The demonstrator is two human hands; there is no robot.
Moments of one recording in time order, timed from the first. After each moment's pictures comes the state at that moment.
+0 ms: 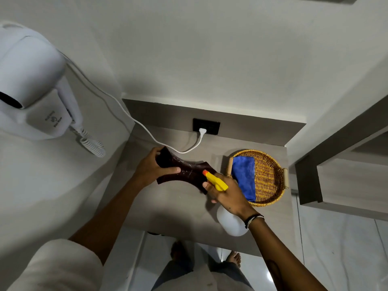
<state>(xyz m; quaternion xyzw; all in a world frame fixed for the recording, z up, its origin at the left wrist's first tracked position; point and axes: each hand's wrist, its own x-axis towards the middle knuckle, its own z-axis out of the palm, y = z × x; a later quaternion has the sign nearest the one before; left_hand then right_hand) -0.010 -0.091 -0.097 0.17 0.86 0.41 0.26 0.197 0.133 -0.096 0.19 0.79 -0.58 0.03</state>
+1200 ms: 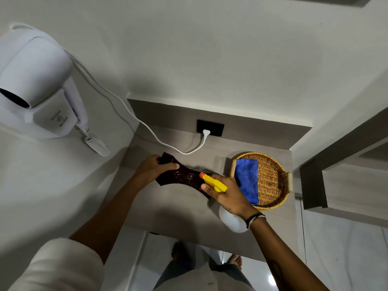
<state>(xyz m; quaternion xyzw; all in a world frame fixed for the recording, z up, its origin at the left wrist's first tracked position) -0.014 -0.095 -0.094 0.05 0.87 0.37 0.31 0.185 0.136 -0.091 0.10 0.83 -0.54 0.00</state>
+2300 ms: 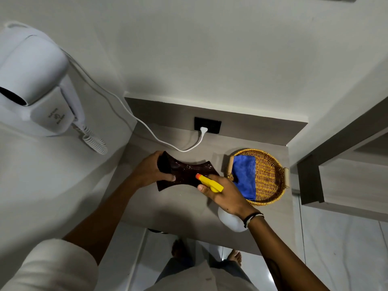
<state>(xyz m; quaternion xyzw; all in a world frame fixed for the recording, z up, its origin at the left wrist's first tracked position) -0.005 -0.102 -0.094 0.20 0.87 0.35 0.30 0.197 0.134 -0.097 0.09 0.86 -0.51 0.02</state>
